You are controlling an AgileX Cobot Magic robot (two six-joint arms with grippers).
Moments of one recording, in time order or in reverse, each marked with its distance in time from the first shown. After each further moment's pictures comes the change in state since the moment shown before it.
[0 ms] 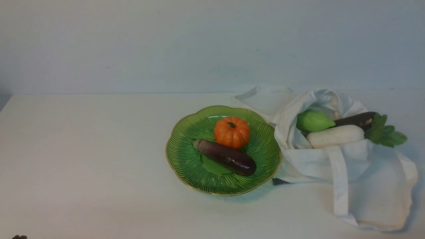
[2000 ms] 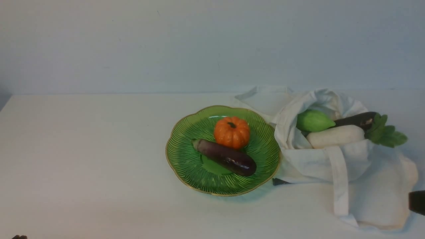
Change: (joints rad) right arm 0.000 0.823 -0.722 0.462 0.690 -0.085; left arm 0.000 0.000 0.000 -0.001 0.000 0.000
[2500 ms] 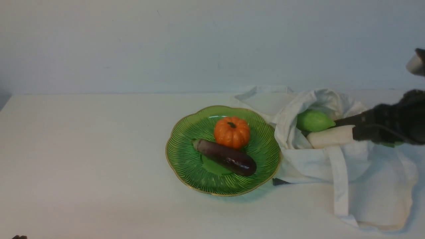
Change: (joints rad) right arm 0.042 0.600 -0.353 -0.009 -0.194 -0.110; left arm 0.000 0.000 0.000 0.000 0.000 0.000
